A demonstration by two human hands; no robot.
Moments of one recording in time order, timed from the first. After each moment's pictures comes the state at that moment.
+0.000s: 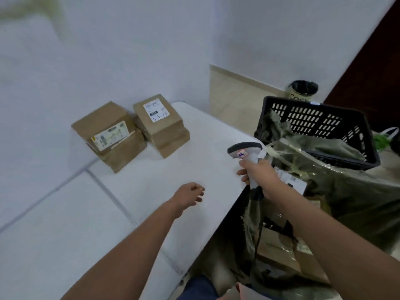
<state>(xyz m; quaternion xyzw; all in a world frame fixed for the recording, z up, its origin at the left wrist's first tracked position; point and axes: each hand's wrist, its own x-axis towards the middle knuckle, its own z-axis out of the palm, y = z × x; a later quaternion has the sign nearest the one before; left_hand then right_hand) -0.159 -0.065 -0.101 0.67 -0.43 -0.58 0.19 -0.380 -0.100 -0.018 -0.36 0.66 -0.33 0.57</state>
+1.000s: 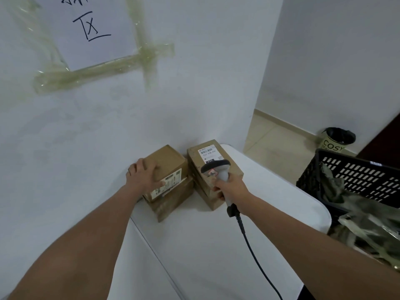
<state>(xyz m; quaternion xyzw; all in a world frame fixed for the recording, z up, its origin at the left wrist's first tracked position) 0.184 -0.229 -0.042 0.81 -0.57 -0.13 -0.03 -0.103 -0.229 0.003 -0.50 0.62 -0.25 0.56</state>
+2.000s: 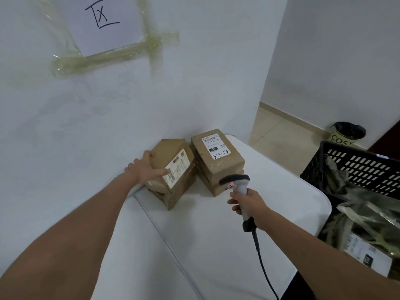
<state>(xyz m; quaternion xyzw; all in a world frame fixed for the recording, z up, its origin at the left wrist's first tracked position) 0.180 -0.187 -0.016 0.83 -0.49 -0.27 0.06 -0.160 -0.172 -0.036 -0.41 0.63 -0.24 0.62</state>
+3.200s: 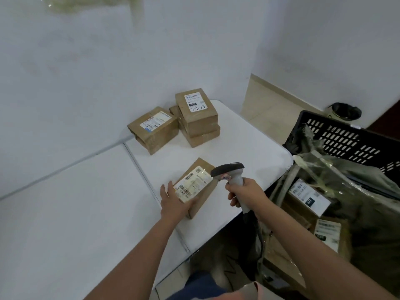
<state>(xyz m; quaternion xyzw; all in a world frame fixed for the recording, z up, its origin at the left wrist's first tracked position) -0.106 0.039 -0.141 0.82 -0.35 -0.36 0.27 -0.315 -0.028 -0.022 -0.53 0.60 -0.15 0.57</state>
